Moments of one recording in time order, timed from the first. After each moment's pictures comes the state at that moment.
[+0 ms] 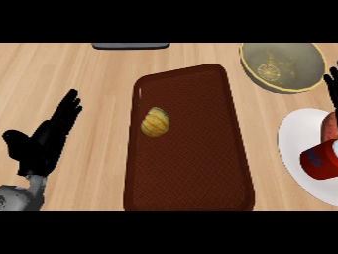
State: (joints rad) left arm -0.14 0.48 -0.30 -1.57 0.34 0.27 0.09; right arm -0.21 -0.52 0.01 -1.48 -0.37 -0.19 -0.07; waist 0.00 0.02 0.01
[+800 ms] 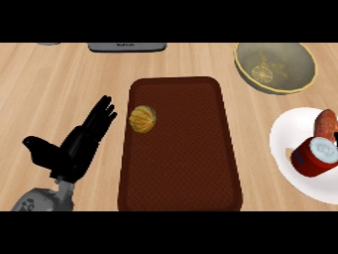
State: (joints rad) left arm -0.14 0.32 -0.35 -1.59 0.43 0.18 0.08; right arm 0.10 -0.54 -0.07 -1.48 0.03 -0.72 -0.03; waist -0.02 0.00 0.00
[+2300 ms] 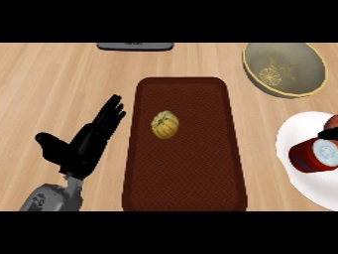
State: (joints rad) left arm -0.16 0.26 -0.34 -1.55 0.40 0.12 0.08; right arm -0.30 -0.82 0.15 -1.39 0.21 -0.10 1.12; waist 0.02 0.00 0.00
